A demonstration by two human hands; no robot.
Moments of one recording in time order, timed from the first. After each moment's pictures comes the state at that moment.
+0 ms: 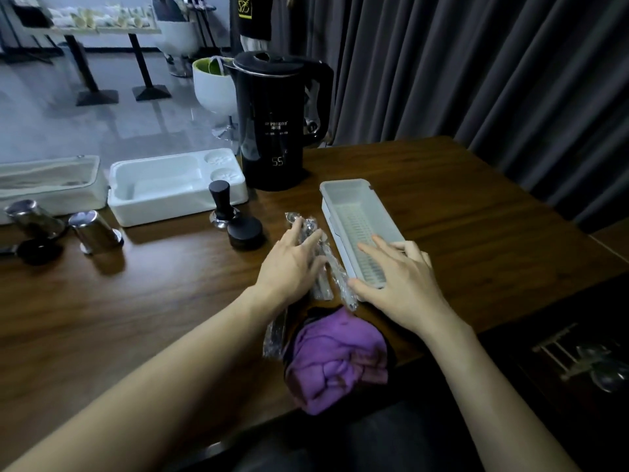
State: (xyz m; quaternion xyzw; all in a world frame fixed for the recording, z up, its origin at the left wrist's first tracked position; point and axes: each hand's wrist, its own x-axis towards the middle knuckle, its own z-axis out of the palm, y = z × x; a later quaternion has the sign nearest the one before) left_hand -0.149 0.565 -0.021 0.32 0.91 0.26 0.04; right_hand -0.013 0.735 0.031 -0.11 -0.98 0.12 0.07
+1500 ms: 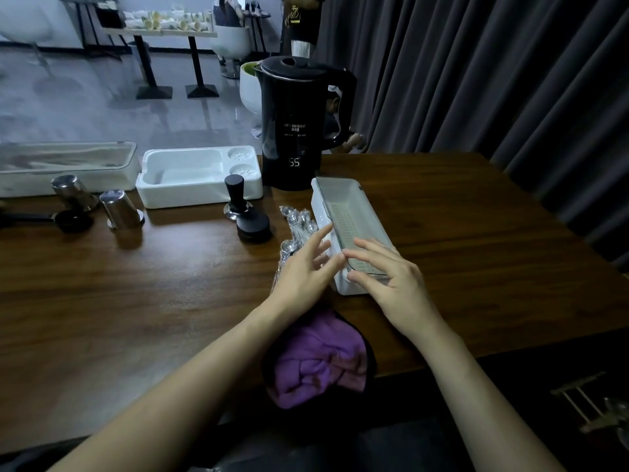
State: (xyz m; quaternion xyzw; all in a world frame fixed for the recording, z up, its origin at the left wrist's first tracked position) left_hand -0.100 0.584 -0.015 0.20 0.76 0.61 0.11; right_hand -0.018 0.756 0.024 0.04 -0.91 0.39 0.14
